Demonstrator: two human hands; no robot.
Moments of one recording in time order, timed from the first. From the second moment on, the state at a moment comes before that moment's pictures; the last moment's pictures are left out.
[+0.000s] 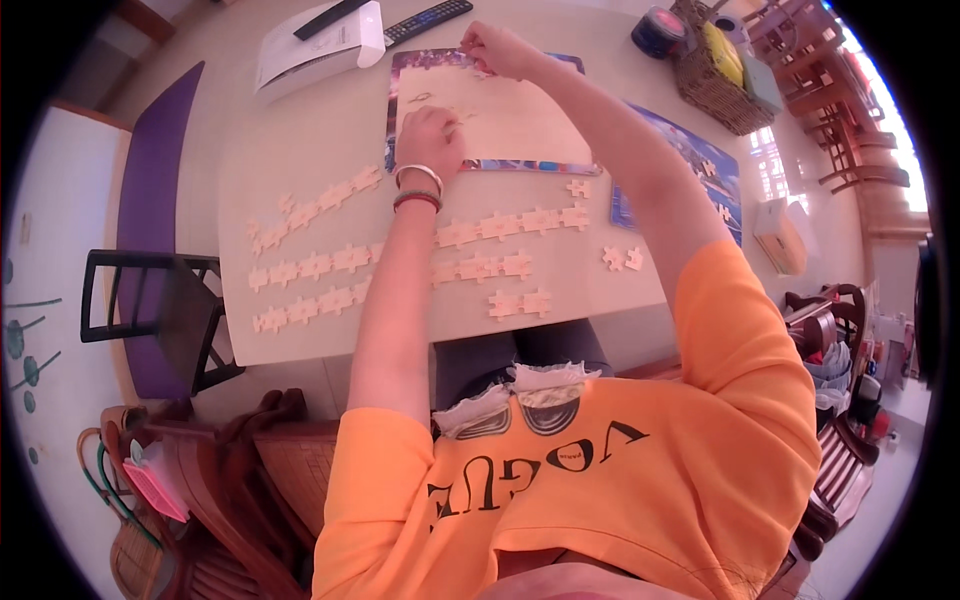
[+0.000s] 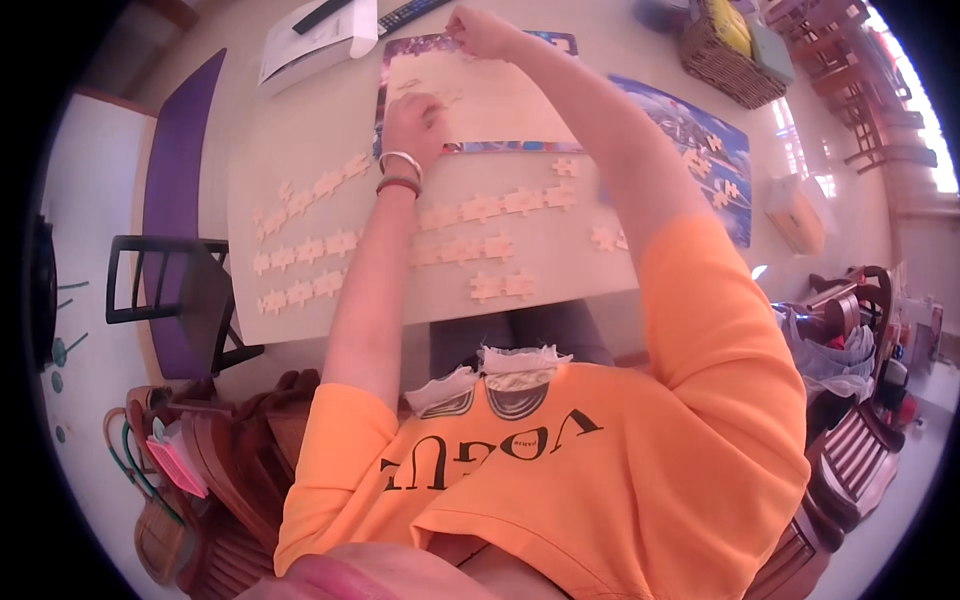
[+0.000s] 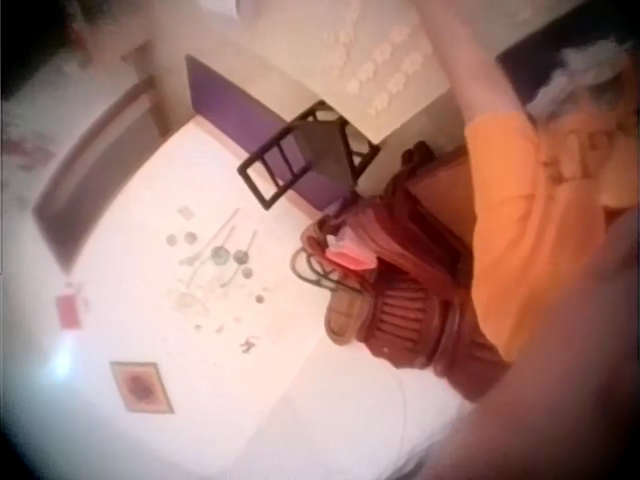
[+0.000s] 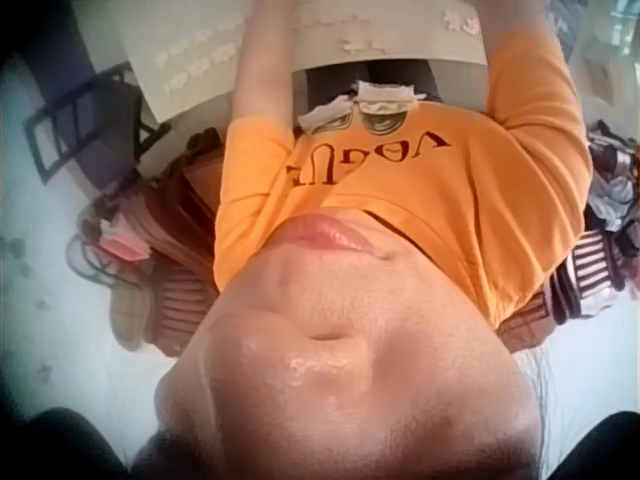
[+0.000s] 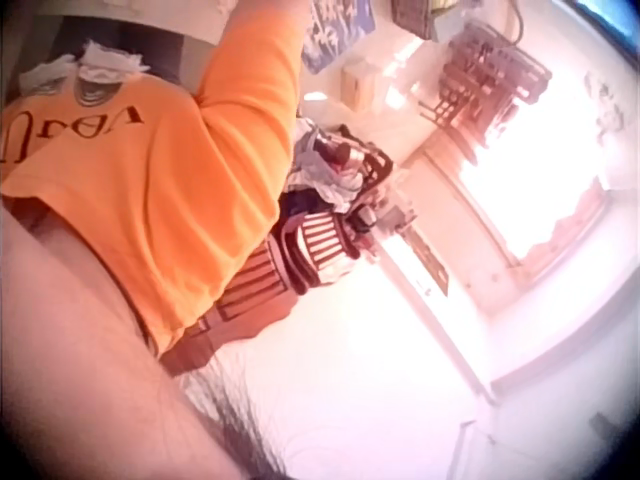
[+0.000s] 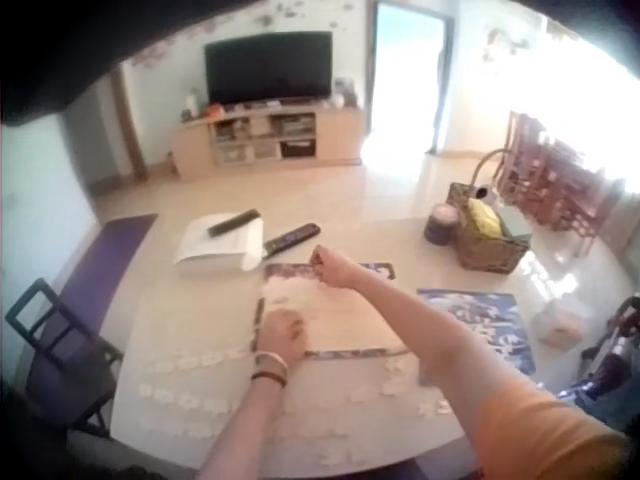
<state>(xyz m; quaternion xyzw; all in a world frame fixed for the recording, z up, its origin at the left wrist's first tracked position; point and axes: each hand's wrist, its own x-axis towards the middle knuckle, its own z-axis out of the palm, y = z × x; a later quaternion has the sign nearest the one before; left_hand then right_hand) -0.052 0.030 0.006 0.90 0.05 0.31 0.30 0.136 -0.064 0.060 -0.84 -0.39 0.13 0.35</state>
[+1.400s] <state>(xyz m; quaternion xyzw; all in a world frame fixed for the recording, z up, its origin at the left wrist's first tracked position) -0.049 0.026 0.012 0.91 0.06 0.29 0.28 0.174 -0.025 0.064 -0.82 -0.57 0.05 0.08</state>
